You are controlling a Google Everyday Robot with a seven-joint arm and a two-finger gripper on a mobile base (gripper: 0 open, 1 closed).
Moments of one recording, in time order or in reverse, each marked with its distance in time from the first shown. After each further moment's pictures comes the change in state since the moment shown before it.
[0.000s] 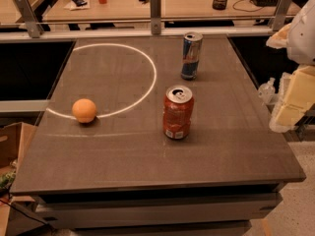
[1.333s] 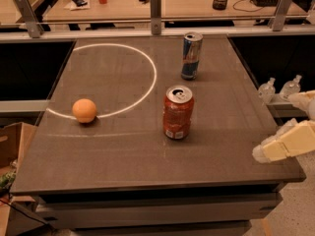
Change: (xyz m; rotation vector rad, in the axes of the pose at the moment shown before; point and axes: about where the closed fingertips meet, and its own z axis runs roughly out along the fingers) arm 0.044 0.043 0.059 -0.021 -0.394 0.547
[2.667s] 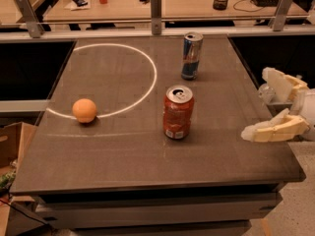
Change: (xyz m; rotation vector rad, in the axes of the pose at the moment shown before) arm -0.068 -0.002 0.009 -0.179 -0.800 -0.146
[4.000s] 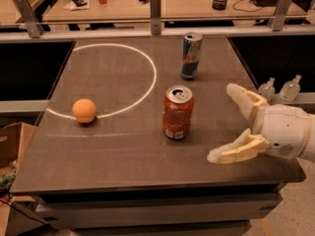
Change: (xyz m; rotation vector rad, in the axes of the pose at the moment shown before) arm 0.024 0.054 0.047 -0.113 -0.008 0.003
